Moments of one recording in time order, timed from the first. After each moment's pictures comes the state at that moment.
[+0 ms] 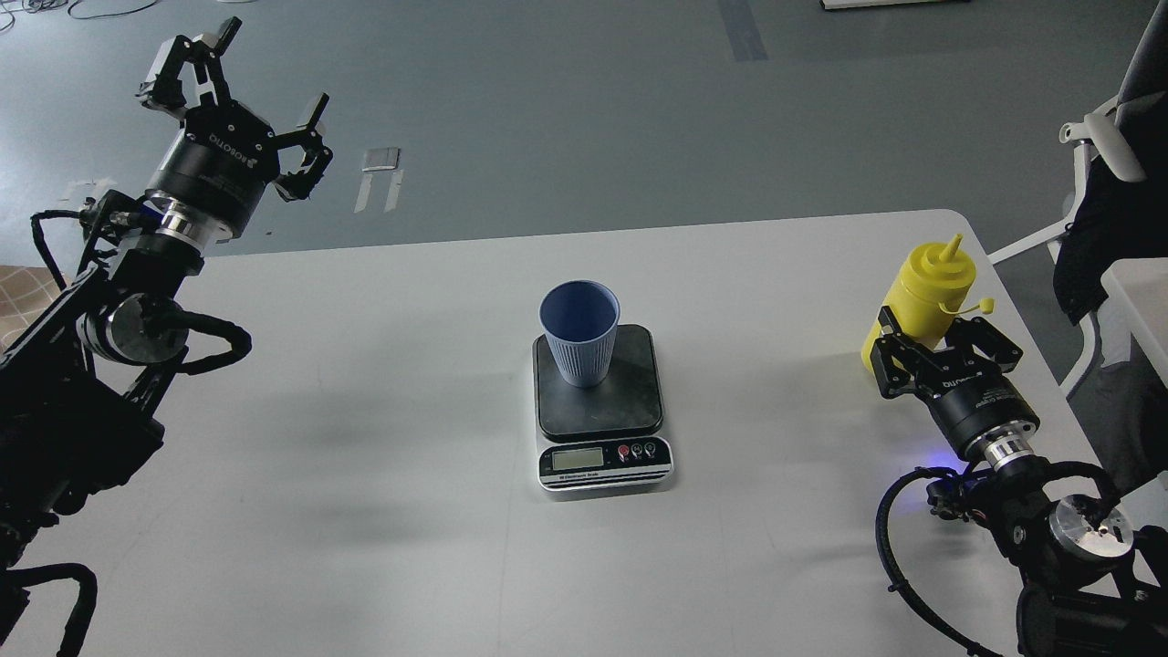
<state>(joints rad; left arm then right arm) -0.72 0.45 -0.97 -0.81 0.20 -0.49 -0.33 0.11 0.00 1.70 0.99 0.22 0.31 -0.40</state>
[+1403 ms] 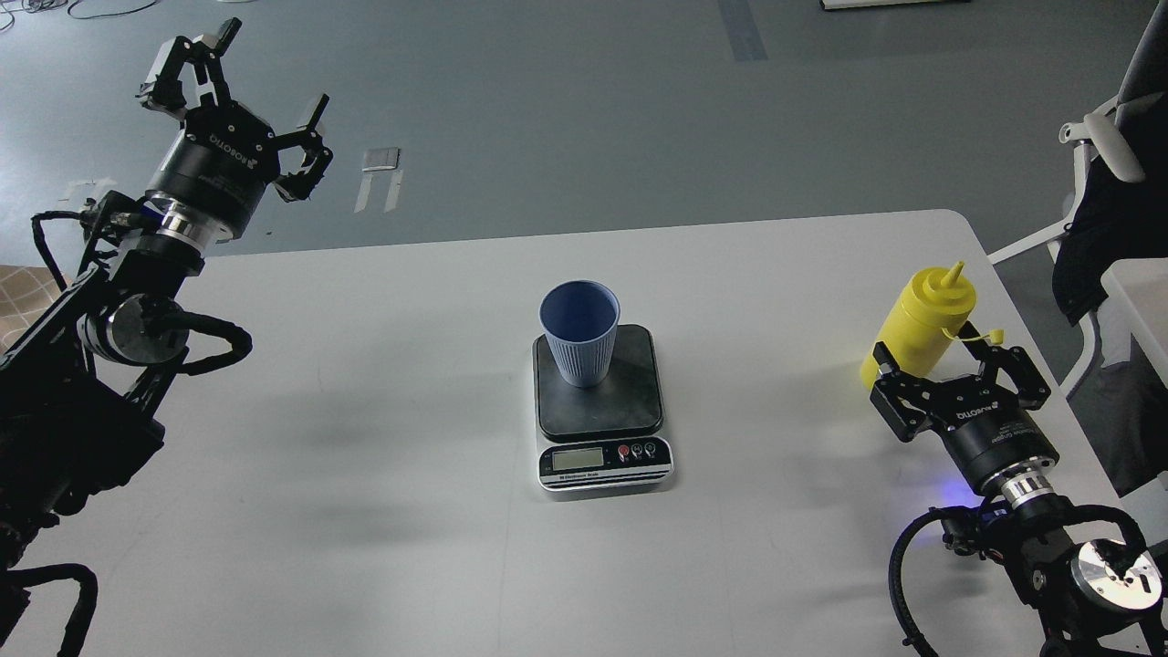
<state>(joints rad) -0.72 0.45 -0.97 -0.81 0.20 -0.49 -0.33 -0.06 0.00 1.70 1.18 0.22 0.31 -0.40</state>
